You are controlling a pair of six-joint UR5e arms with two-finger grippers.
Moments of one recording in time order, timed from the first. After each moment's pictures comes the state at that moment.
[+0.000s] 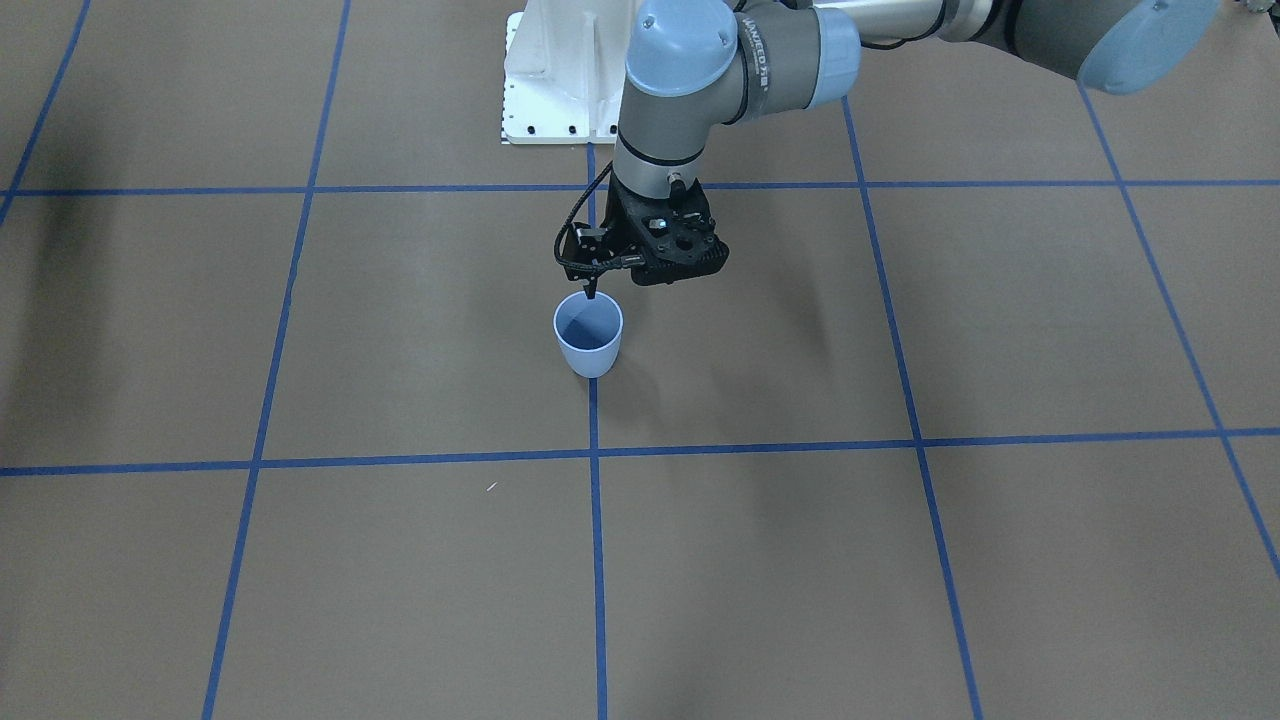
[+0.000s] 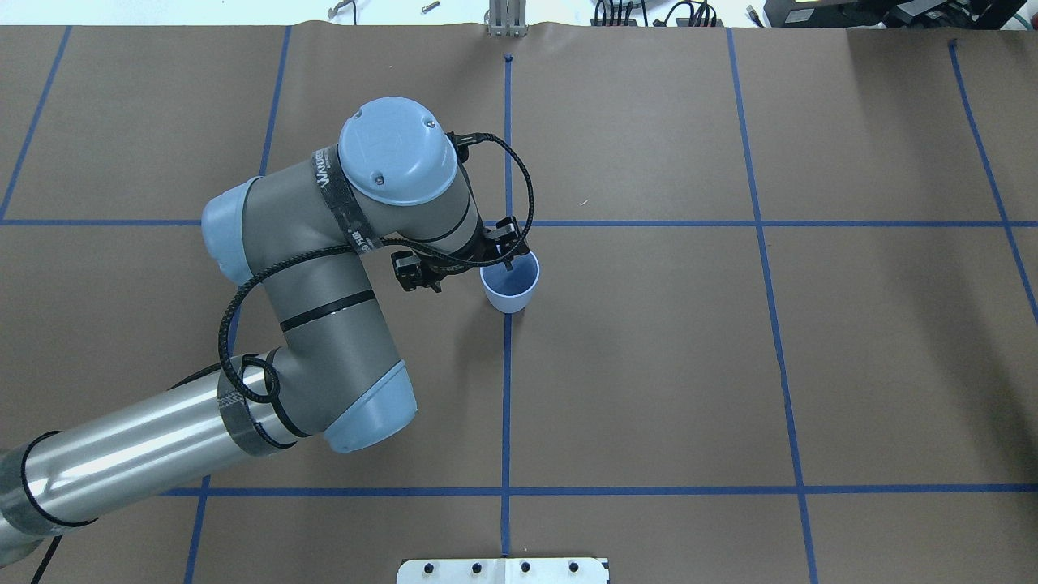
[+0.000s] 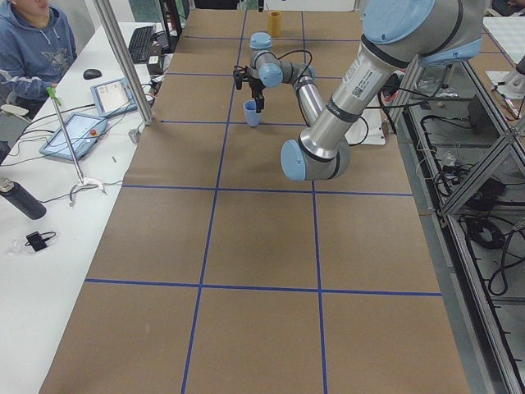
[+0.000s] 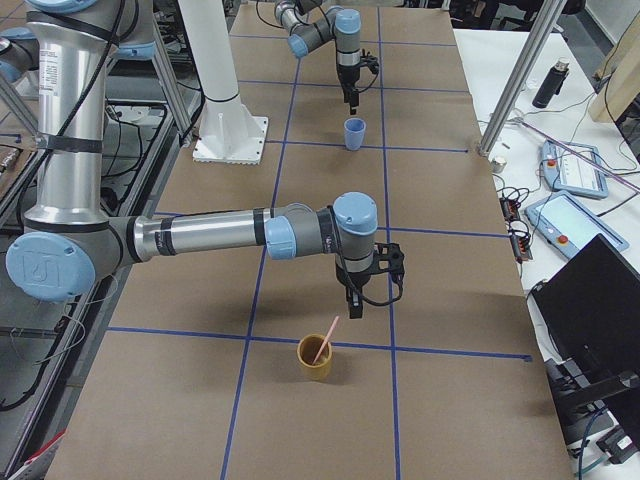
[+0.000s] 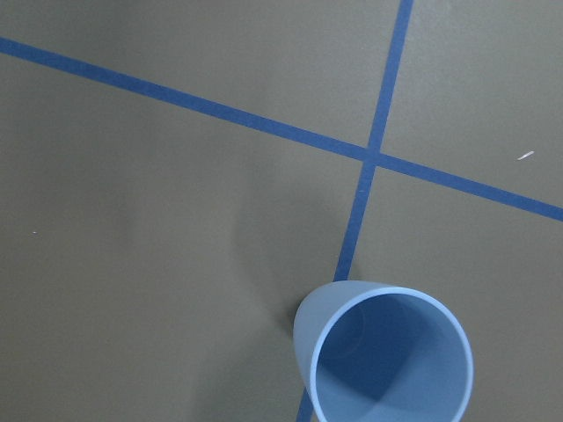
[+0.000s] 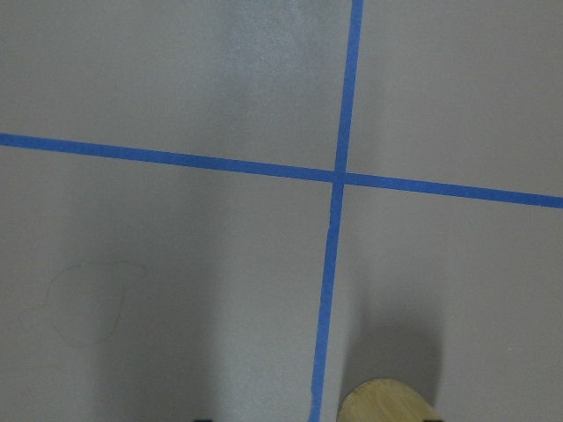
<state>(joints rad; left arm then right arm) -0.56 -2.38 -1.66 -1.55 -1.91 -1.48 1.46 -1.68 1.81 -1.53 2.24 0.08</state>
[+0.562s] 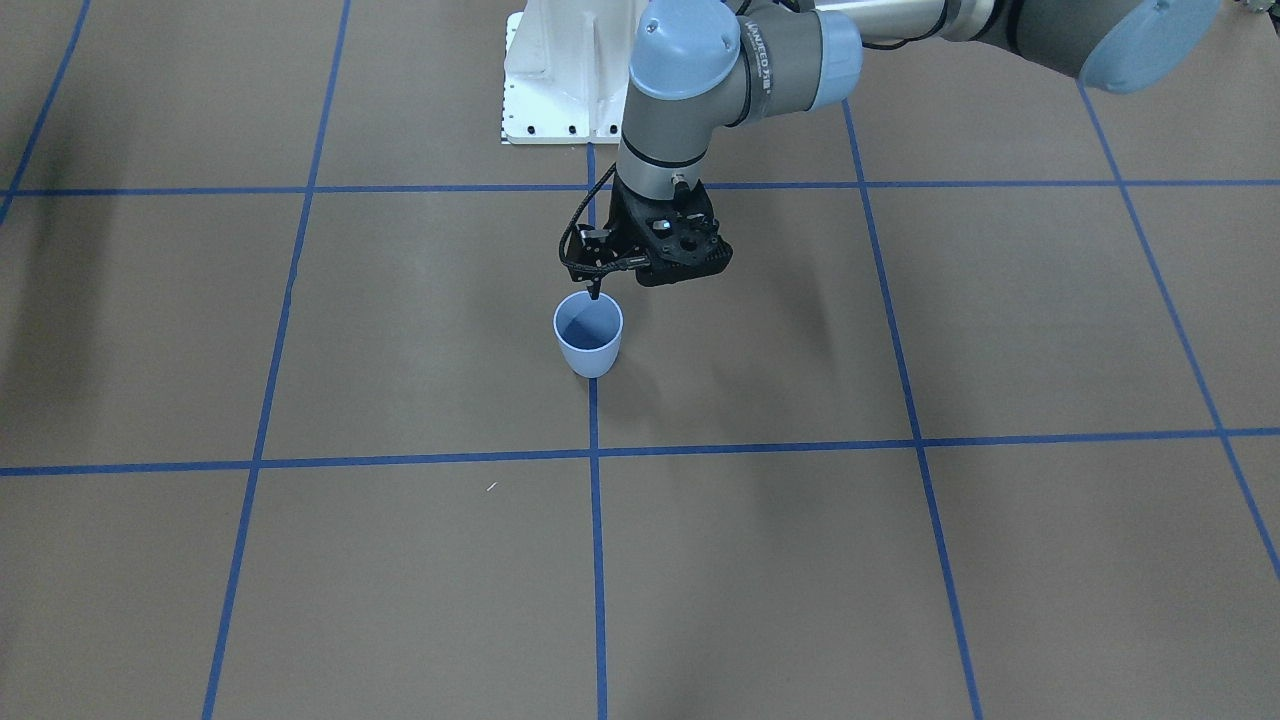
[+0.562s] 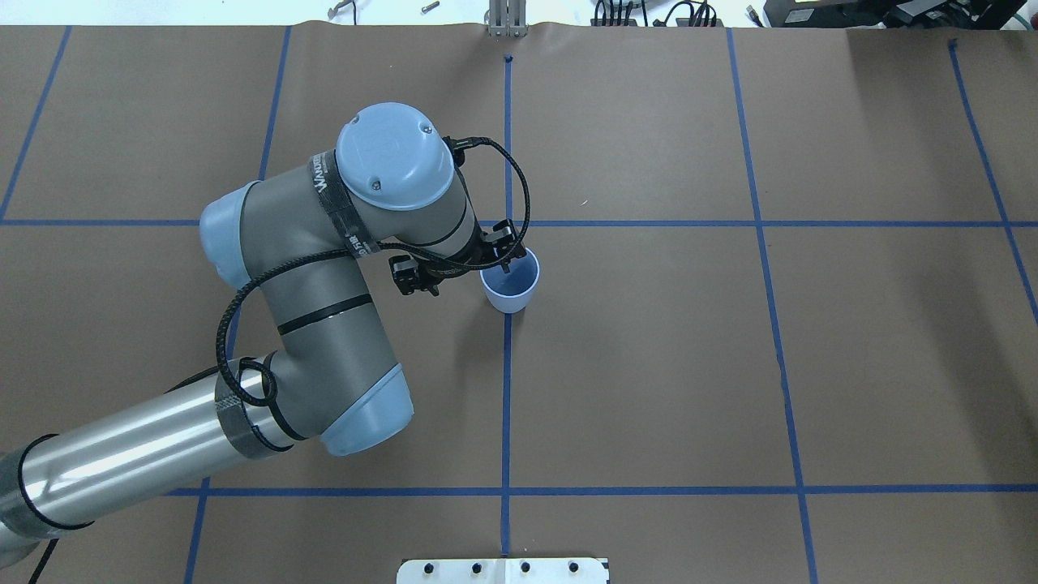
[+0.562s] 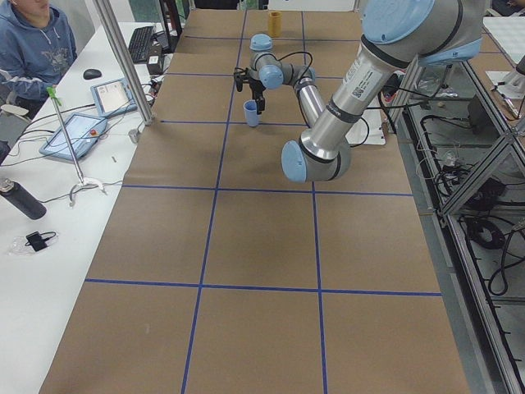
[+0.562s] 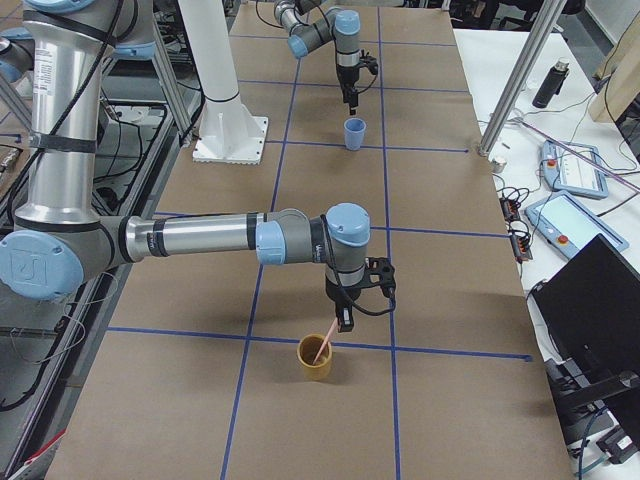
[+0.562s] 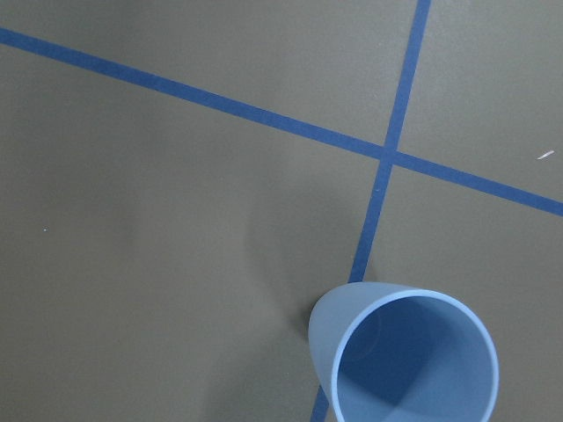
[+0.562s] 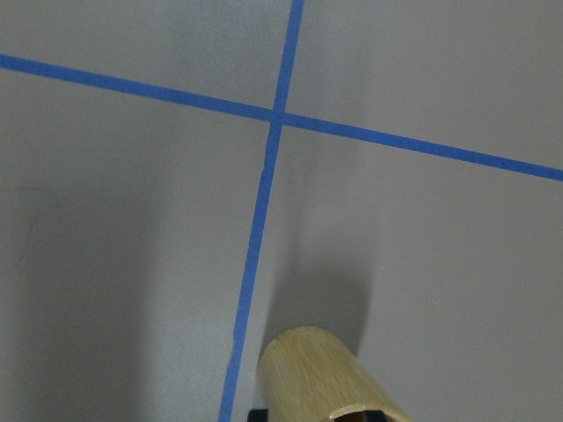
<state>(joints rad) -0.56 -2.37 -1.67 -1.55 -1.91 -1.50 1.47 -1.73 1.81 -1.57 2.16 -0.04</state>
